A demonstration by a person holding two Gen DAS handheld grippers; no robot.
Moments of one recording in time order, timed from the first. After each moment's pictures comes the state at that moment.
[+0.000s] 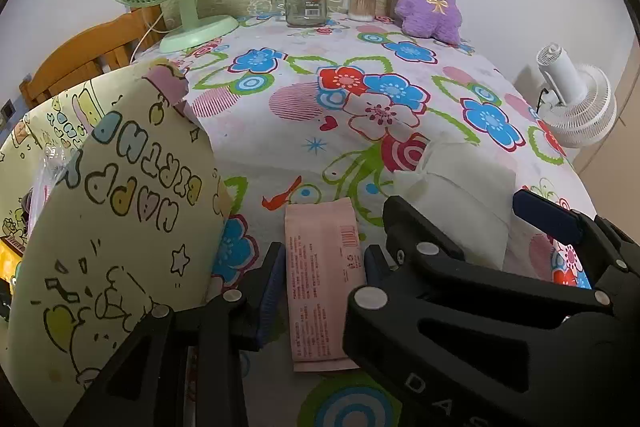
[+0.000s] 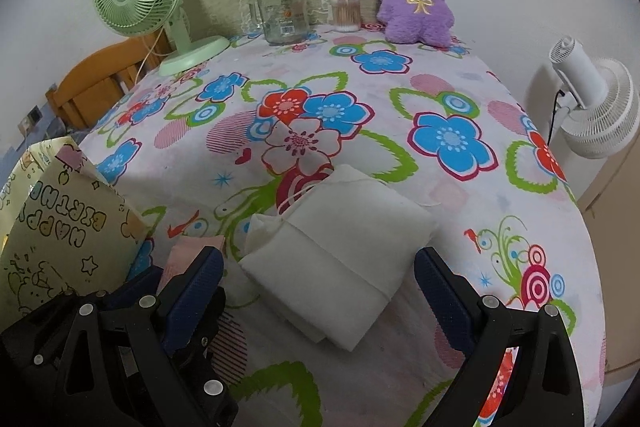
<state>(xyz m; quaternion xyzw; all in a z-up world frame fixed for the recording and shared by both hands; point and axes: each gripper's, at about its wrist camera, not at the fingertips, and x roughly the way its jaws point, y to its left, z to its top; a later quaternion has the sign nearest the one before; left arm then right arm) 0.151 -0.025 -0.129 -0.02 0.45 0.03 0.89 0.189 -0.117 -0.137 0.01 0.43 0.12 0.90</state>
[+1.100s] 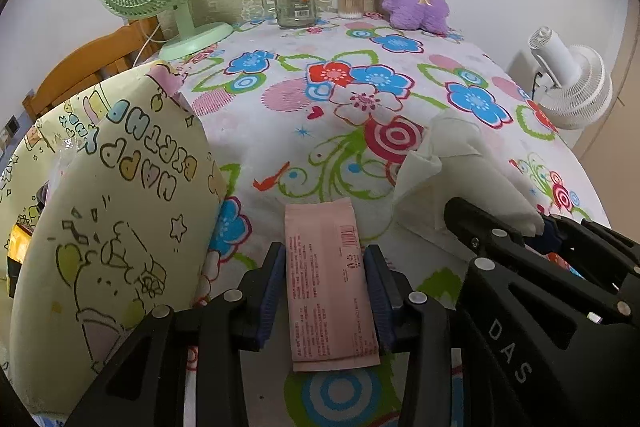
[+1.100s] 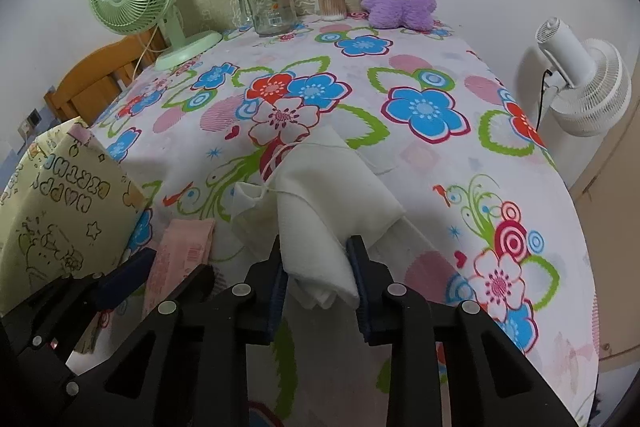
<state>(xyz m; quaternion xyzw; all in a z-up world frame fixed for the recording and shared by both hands) 0.132 -0.041 -0.128 0.01 0.45 0.03 0.89 0.163 -0.138 -0.136 0.02 0.44 0.12 0.89</state>
